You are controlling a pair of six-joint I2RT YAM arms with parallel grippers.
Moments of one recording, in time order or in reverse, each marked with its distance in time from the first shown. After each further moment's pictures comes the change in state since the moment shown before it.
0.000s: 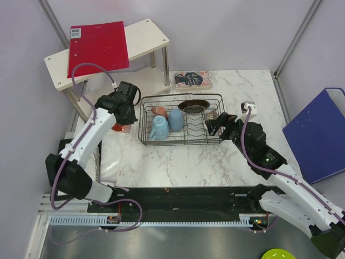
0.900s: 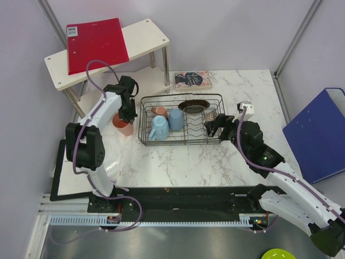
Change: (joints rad) left arm 0.158 0.383 0.136 0.012 0.198 0.153; right arm 0.000 0.013 -0.001 -0.025 -0.002 -0.047
